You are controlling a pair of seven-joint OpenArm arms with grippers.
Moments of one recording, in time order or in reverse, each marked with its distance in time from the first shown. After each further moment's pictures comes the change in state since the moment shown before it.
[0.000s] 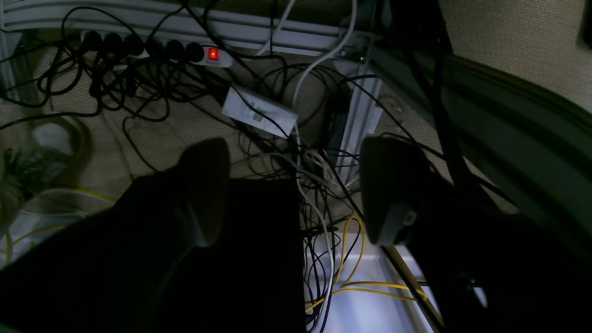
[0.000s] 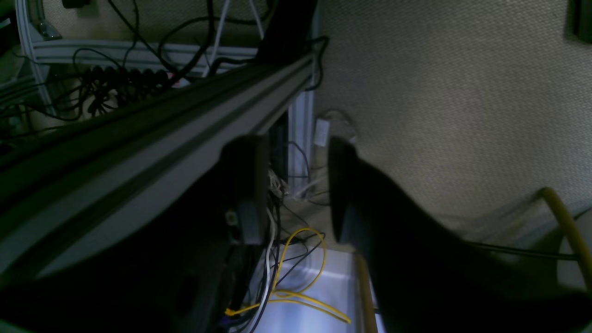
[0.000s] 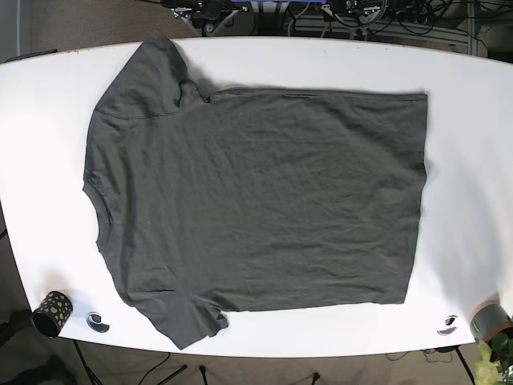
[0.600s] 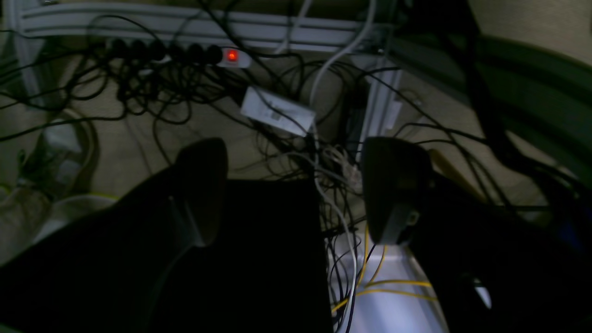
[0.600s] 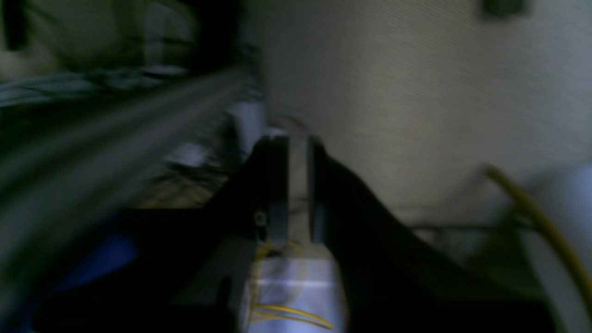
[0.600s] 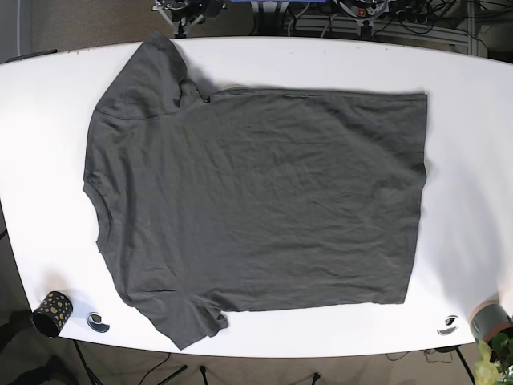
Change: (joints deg) left arm 7.6 -1.5 2.1 11.1 -0.2 -0.4 1.1; right arm -5.7 2.6 4.9 7.0 -0.2 -3.7 1.9
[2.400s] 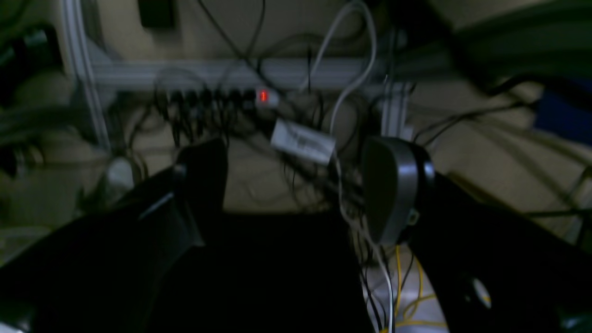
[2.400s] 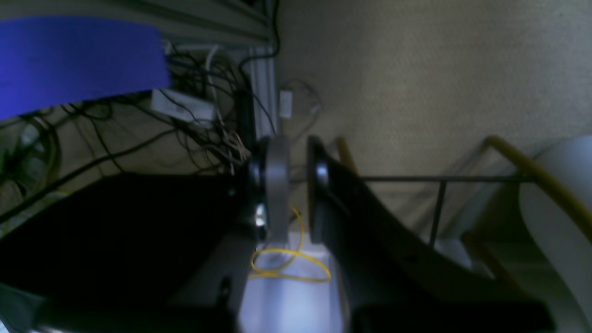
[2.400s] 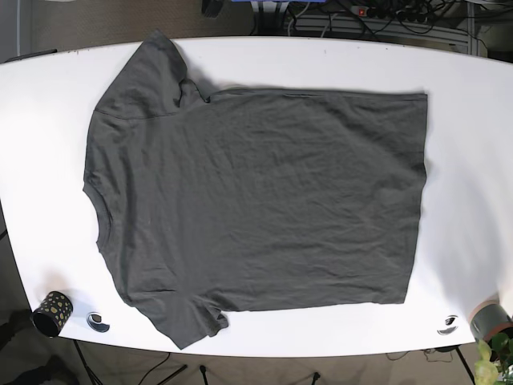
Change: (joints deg) left arm 35.5 -0.3 -0.1 42.7 -0.2 0.2 -9.2; right arm -33.5 0.5 0.0 34.7 0.0 0.0 2.8
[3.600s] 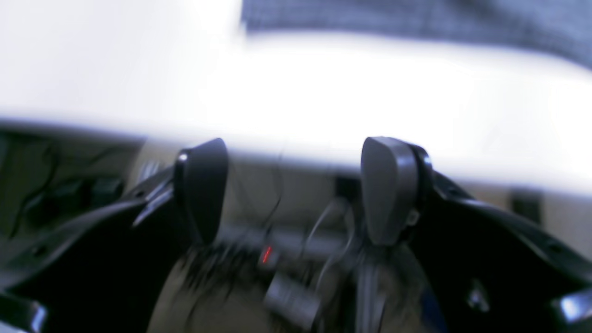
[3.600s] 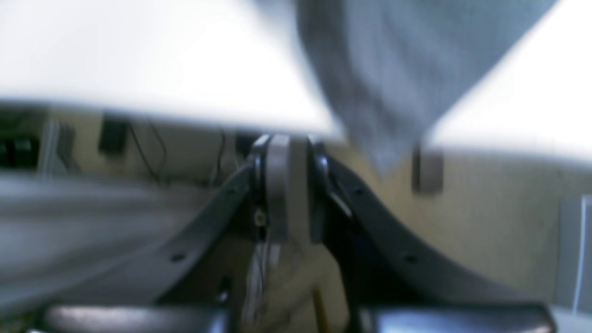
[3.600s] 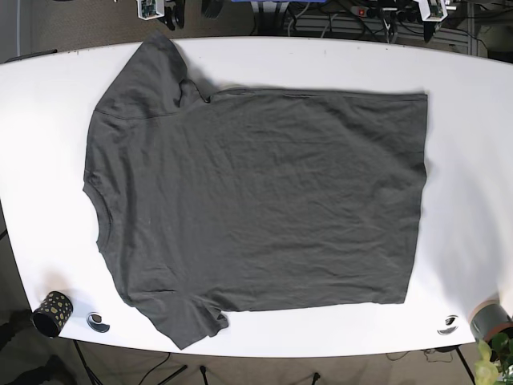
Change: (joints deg) left arm 17.0 0.3 -6.2 49.8 -13.8 -0.3 0.8; right arm -15.8 1.9 3.2 50.0 0.3 0.1 -3.7
